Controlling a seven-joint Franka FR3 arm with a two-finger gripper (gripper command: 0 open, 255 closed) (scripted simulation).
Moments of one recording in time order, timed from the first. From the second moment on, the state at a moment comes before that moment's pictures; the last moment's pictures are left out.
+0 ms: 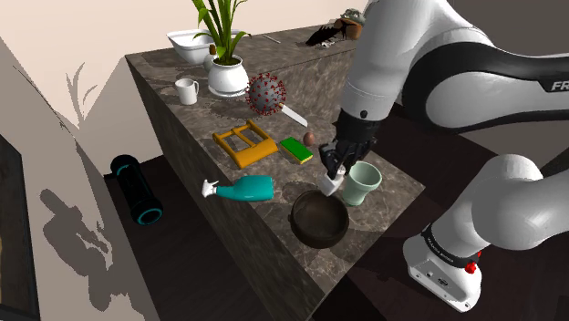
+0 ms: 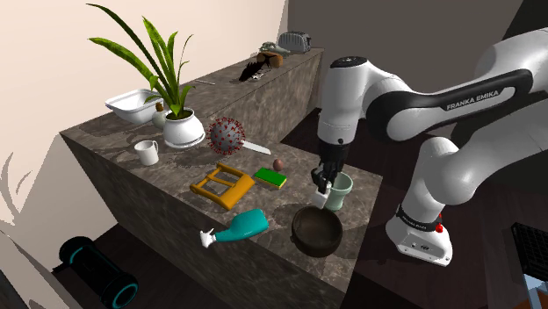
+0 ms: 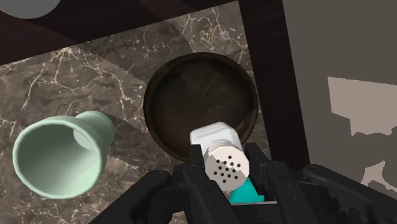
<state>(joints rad) 0.22 -0.67 0.42 -2.53 0.29 1.89 0.68</state>
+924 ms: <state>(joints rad) 0.23 -0.60 0.47 -2.68 0.32 2.10 0.68</state>
